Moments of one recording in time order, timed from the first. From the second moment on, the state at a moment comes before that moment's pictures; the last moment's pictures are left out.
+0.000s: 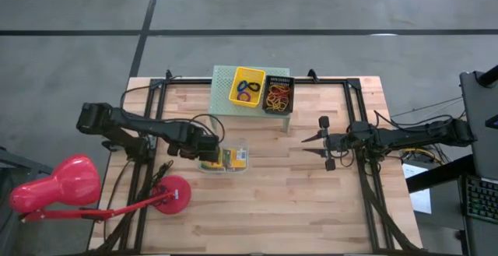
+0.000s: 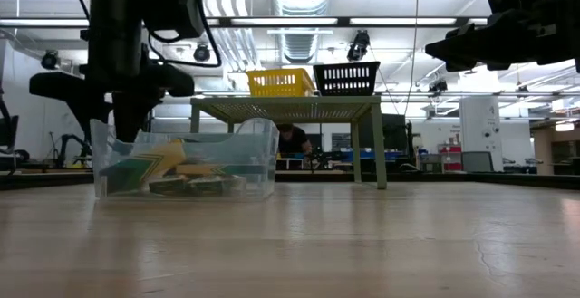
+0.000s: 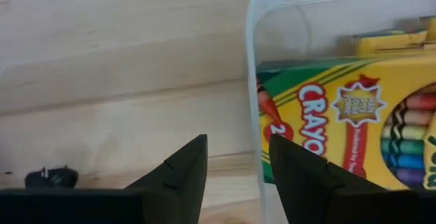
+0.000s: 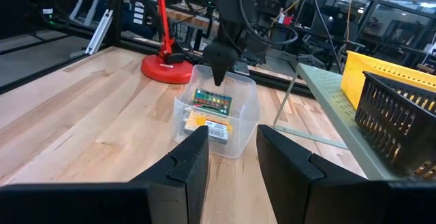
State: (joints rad) left arm -0.05 1.47 0.88 -0.96 -0.02 -1.46; right arm 0.00 0.62 0.11 0.42 -0.08 -0.22
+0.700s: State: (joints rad) left arm -0.03 1.47 0.88 -0.93 -0.02 -1.41; right arm 0.00 0.62 0.11 0.42 -0.08 -0.22
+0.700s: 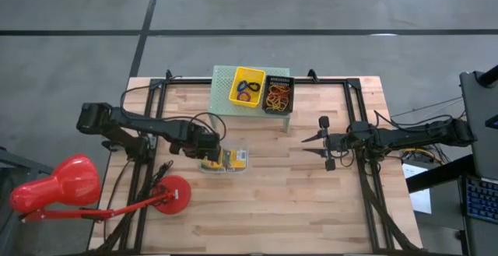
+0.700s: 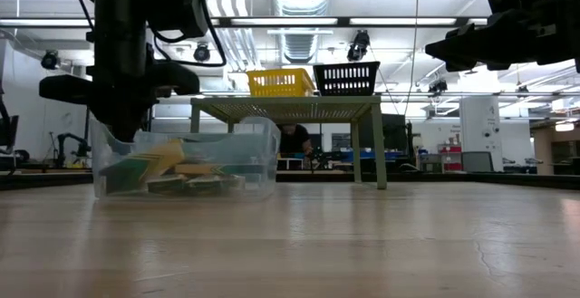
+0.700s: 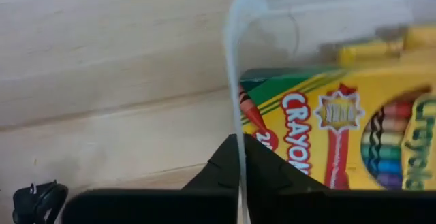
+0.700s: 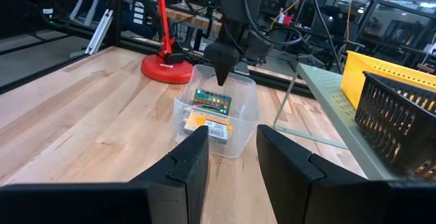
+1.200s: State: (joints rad) left arm -0.03 1.47 0.88 -0.84 -0.02 -1.29; right arm 0.00 0.62 0.11 0.42 -0.08 -0.22
